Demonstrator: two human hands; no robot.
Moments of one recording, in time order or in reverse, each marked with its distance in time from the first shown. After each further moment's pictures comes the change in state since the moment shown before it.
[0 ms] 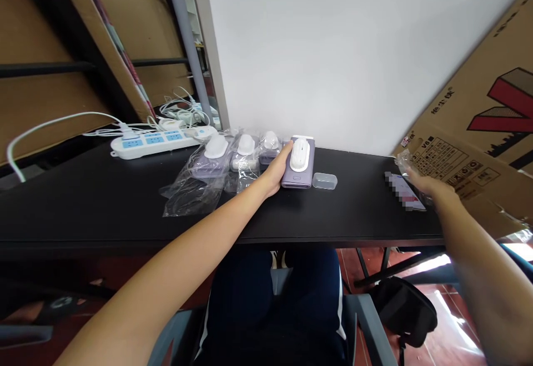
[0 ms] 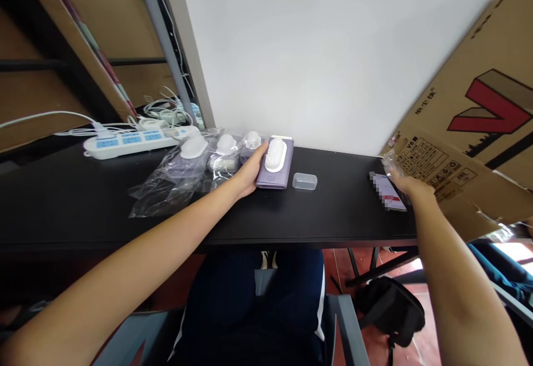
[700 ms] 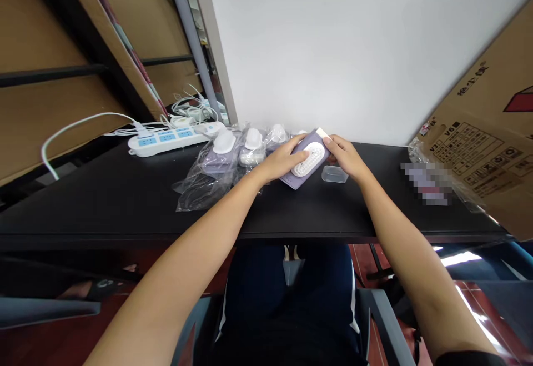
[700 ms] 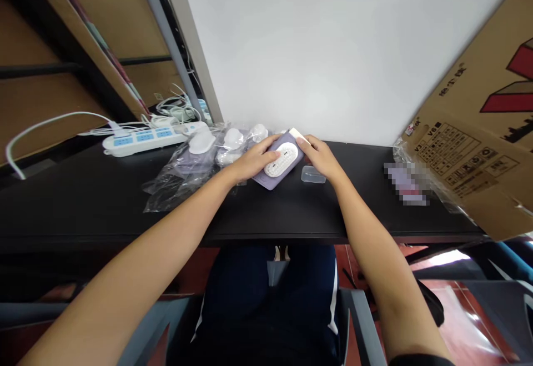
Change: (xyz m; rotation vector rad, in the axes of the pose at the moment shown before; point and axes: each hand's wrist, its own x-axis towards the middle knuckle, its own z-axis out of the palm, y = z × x) left_hand -0.008 0.029 -0.030 0.792 -0.158 0.332; right_hand -0.149 -0.248 0.042 1.156 -0.610 -0.619
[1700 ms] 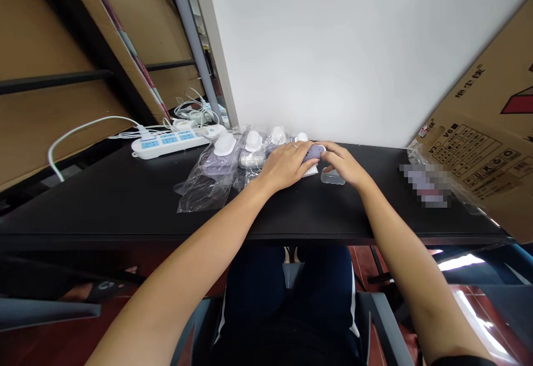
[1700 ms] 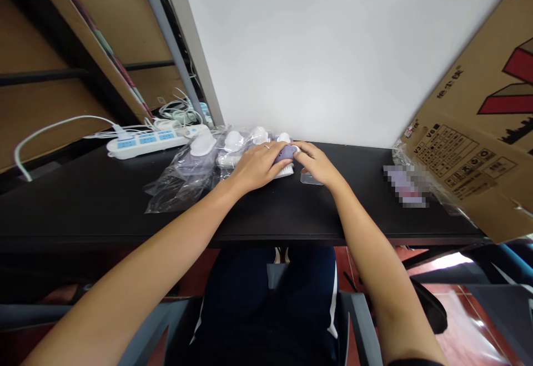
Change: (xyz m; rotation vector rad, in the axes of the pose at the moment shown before) left_hand -0.014 0.022 0.019 0.909 0.117 0.293; right_hand -0.016 -0.015 0.001 -0.145 -0.129 -0.001
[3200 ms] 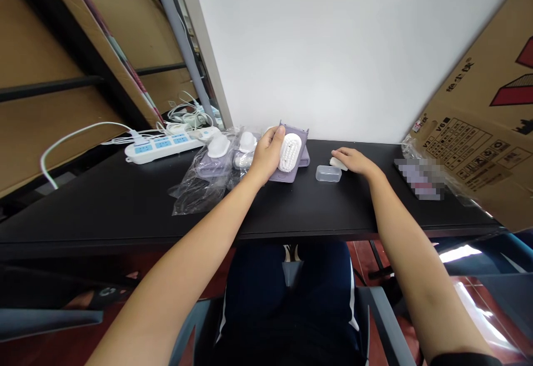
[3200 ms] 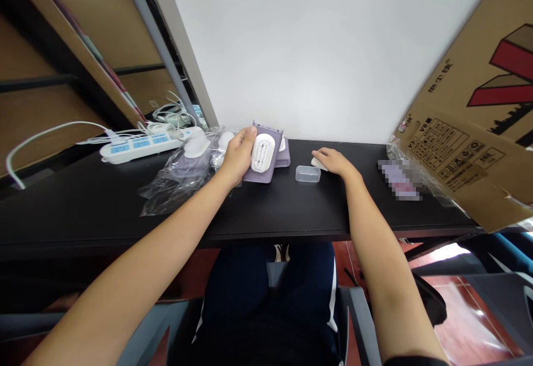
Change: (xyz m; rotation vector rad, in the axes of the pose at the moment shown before) left_hand 0.014 -0.023 0.018 -0.976 0.421 -0.474; right_hand 0.011 0.069 -0.065 -0.489 0.052 0.242
